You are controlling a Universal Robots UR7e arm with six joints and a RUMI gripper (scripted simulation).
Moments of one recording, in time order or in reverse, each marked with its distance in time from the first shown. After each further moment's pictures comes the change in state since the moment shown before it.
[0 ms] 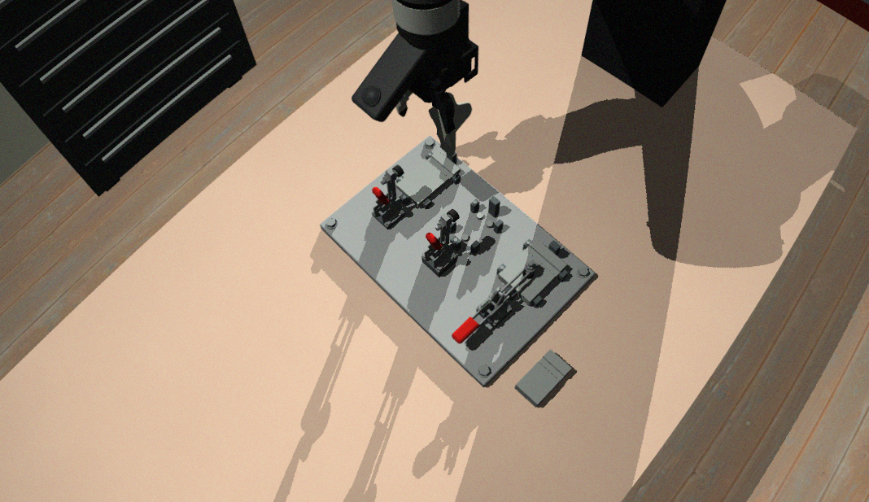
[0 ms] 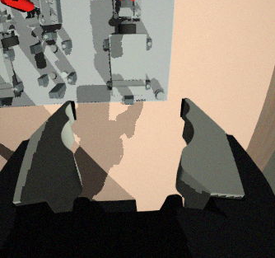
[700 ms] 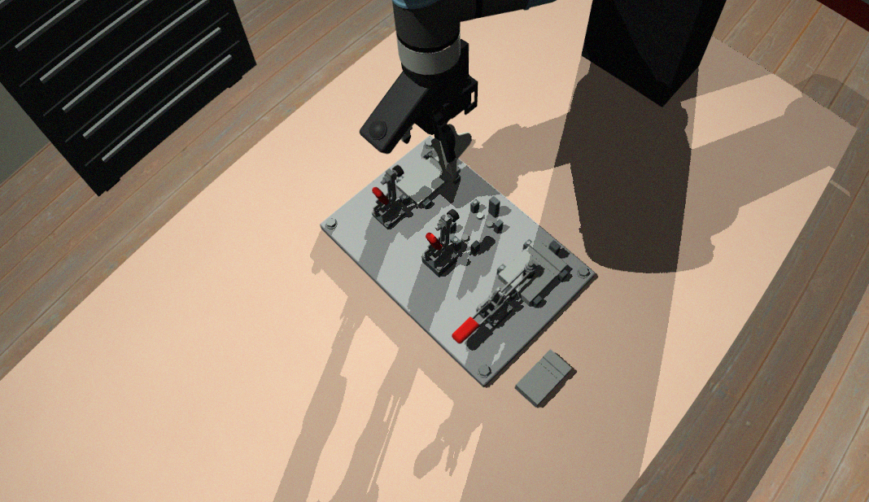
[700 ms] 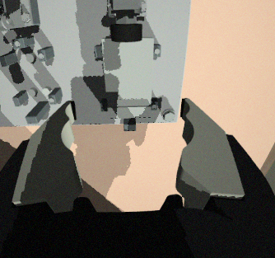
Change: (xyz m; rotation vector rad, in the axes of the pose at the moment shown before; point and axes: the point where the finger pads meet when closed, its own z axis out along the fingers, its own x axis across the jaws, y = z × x) arm 0.000 0.000 0.067 0.000 0.000 0.000
